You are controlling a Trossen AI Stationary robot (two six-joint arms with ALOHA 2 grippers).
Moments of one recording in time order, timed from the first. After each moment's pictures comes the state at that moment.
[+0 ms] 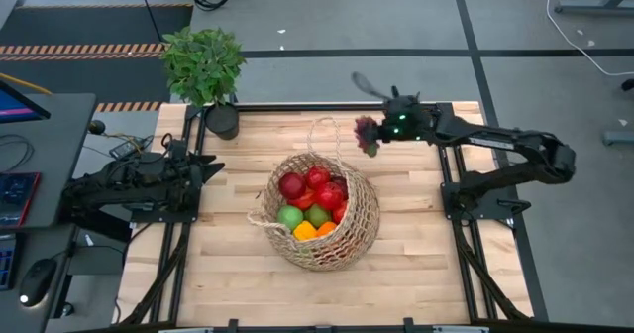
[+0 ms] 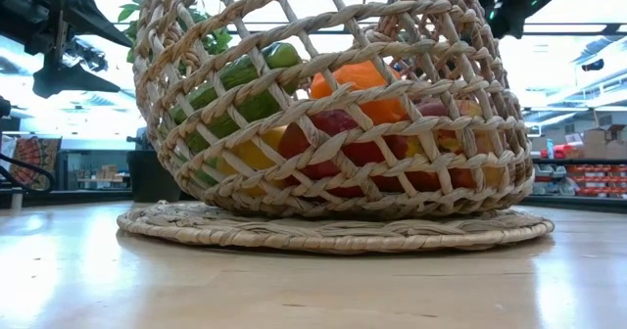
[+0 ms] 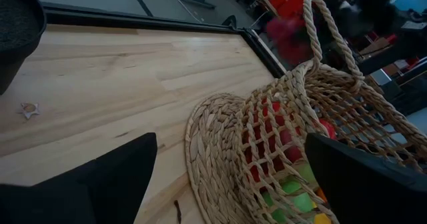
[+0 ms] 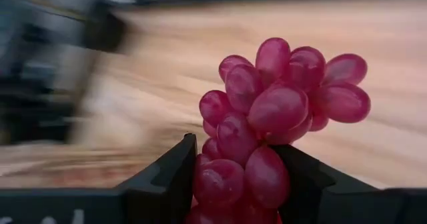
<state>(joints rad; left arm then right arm) 0.05 0.01 0.45 -0.77 -0.40 -0.87 -0.49 1.19 0.81 -0.26 -0.03 0.89</state>
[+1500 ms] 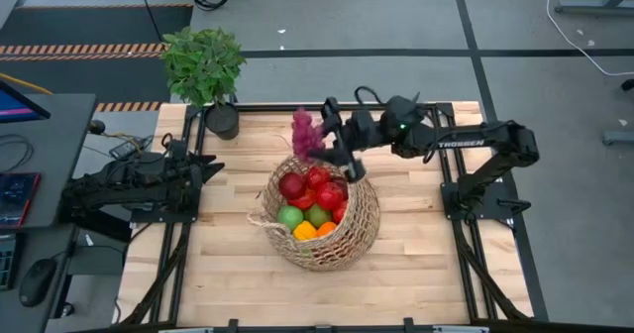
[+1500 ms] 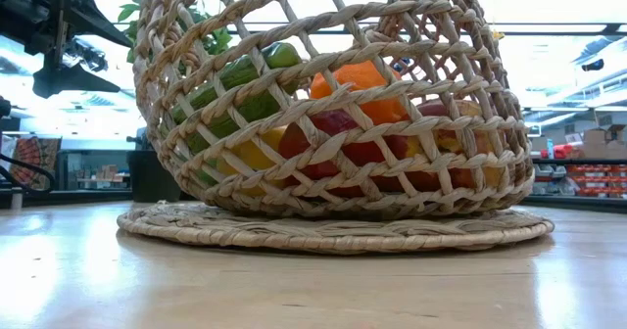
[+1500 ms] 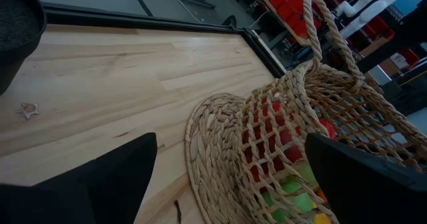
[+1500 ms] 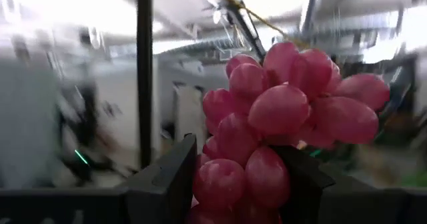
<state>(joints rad) 0.05 0.01 0.45 -0.77 -0.40 -0.87 -0.09 1.52 1.30 0.63 -0.42 0.13</state>
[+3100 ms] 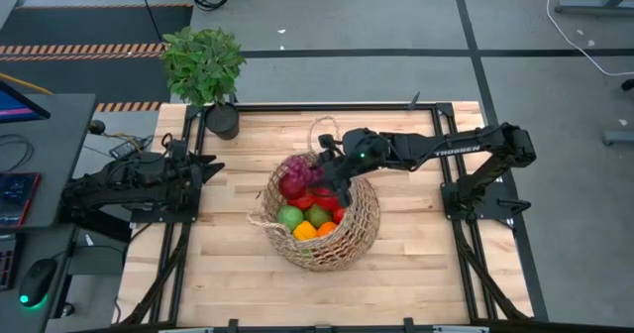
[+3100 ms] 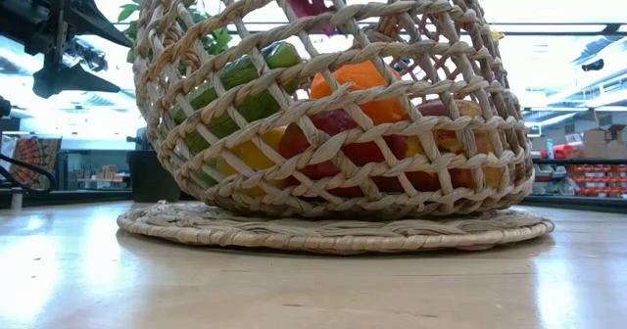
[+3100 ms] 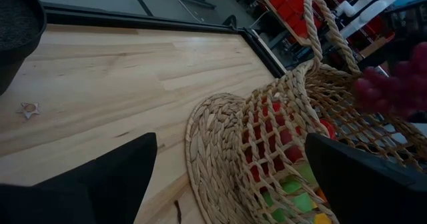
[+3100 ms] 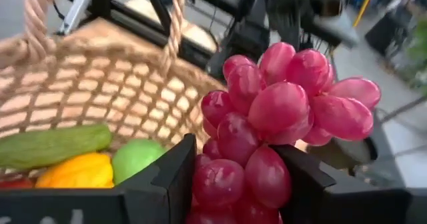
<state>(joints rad) 0.05 0.01 0.45 -0.77 -0.40 -0.87 0.00 1.55 1.30 -0.17 -0.11 -0.46</state>
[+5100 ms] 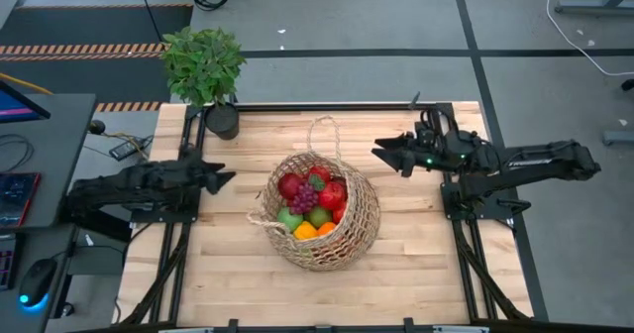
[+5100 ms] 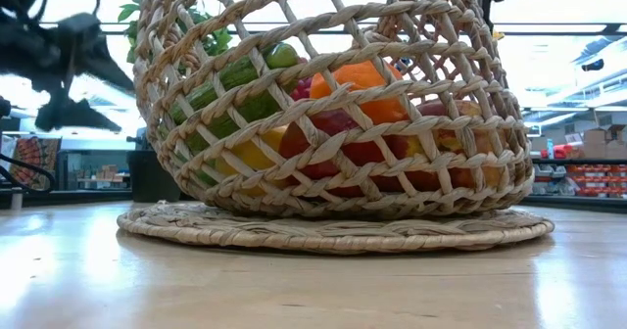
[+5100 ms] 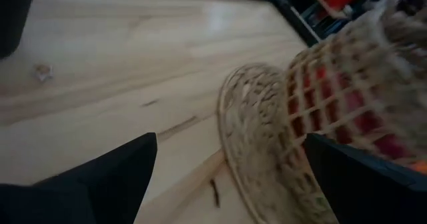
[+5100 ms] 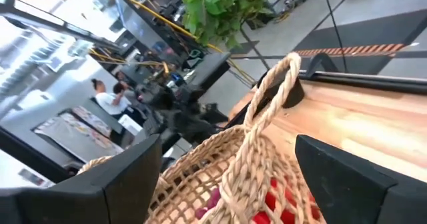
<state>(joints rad) 0.05 0.01 0.28 -0.72 -0.40 -0.87 -0.02 0.75 0.59 0.13 0.26 0.73</state>
